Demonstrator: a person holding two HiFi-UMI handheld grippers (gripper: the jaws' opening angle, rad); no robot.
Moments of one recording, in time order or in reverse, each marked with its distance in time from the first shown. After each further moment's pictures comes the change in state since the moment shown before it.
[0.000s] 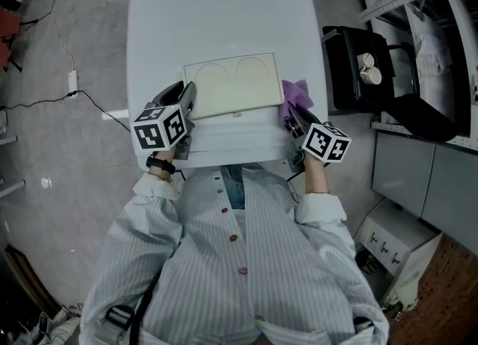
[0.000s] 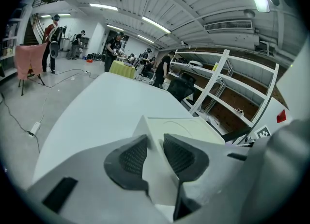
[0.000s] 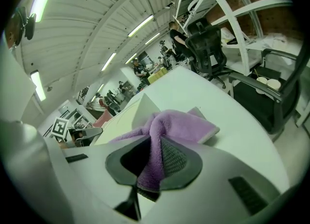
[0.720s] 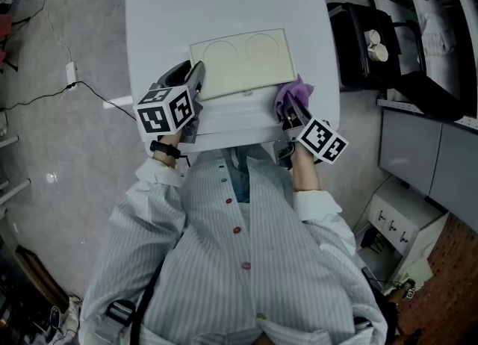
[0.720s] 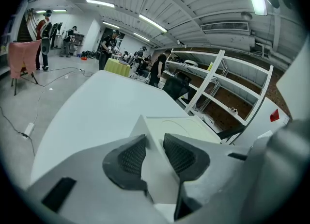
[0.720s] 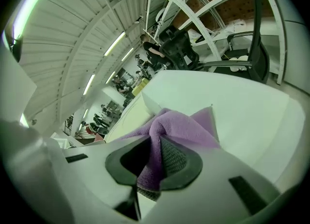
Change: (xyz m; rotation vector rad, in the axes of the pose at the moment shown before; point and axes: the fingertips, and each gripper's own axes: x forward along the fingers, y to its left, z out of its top) left arm 0.006 -0.005 -0.004 0.017 0.017 -0.066; right arm -0.008 0.026 -0.037 0.303 -0.149 -0.118
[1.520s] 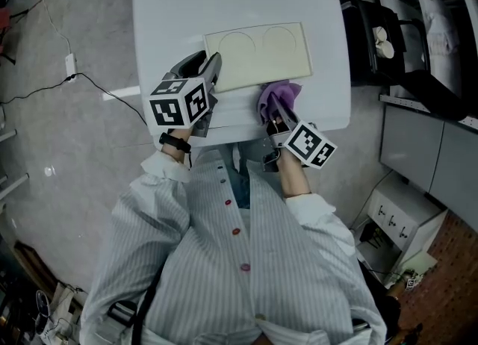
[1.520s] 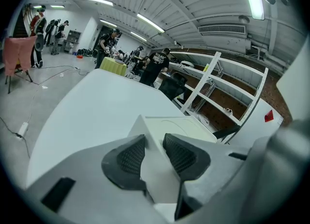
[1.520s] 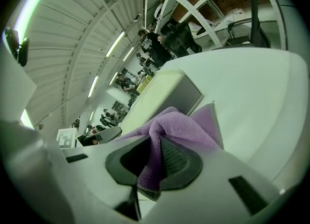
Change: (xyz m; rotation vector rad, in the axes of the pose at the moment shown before) left arm 0.002 -0.004 -0.001 0.006 0.001 -0.060; right arm 0.015 0.056 -0.059 0.062 0.031 0.070
